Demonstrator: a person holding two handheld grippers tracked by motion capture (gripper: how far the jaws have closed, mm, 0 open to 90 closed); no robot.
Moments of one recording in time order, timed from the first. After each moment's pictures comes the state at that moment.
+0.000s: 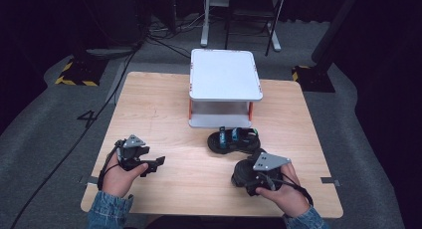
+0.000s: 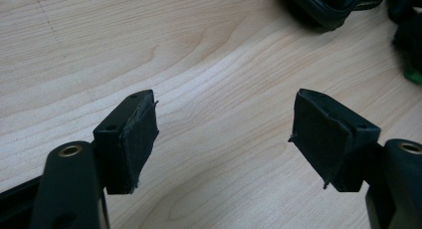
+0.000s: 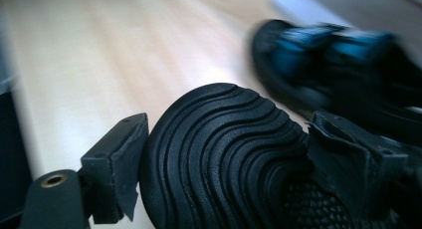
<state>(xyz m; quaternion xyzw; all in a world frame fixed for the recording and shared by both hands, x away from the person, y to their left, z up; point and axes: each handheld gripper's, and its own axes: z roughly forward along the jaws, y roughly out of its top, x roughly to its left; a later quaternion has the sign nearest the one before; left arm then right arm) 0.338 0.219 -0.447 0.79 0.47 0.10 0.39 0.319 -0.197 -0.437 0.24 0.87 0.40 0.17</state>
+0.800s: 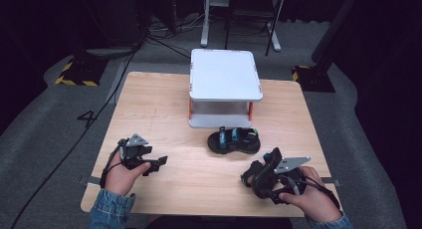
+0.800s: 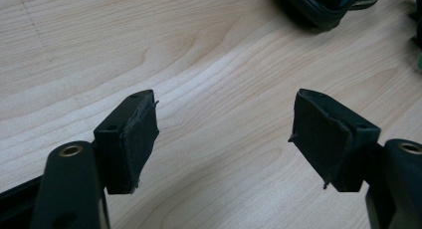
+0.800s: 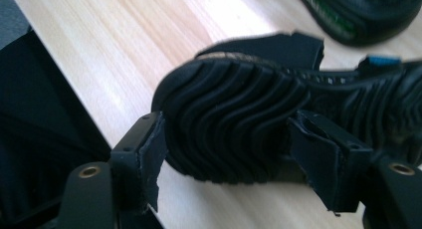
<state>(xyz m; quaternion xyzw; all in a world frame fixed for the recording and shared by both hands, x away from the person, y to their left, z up) 0.343 0.214 -0.448 0.79 0.47 0.09 0.39 0.298 -0.249 -0.419 0.32 0.90 0.28 0.07</state>
